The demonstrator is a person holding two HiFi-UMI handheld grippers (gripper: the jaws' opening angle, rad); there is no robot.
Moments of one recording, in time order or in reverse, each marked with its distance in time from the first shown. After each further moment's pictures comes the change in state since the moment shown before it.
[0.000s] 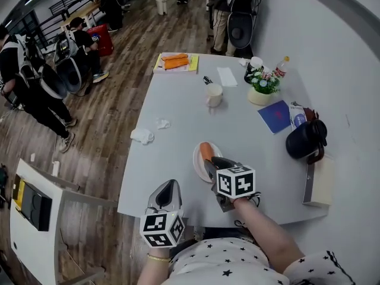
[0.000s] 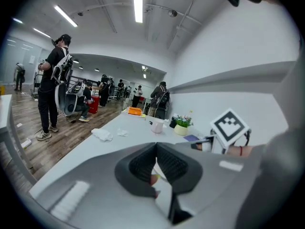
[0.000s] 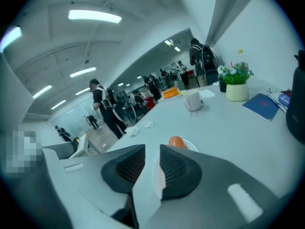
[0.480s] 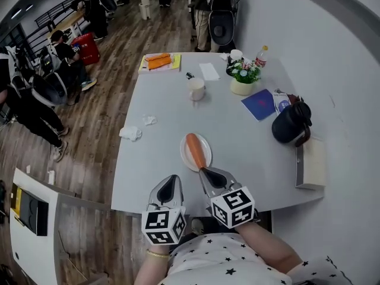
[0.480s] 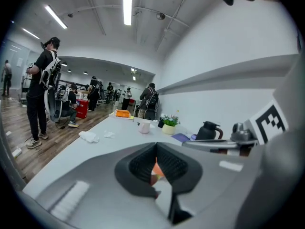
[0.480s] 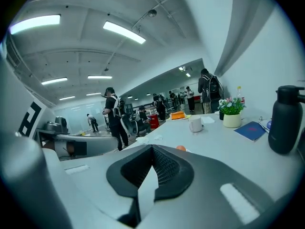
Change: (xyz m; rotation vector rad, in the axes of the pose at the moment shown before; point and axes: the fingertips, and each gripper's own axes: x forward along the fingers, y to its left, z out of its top) left arm -0.016 -0.052 -0.011 0.084 -0.029 -0.106; right arm -0.098 0.055 -0.018 -0.179 -0.253 -0.009
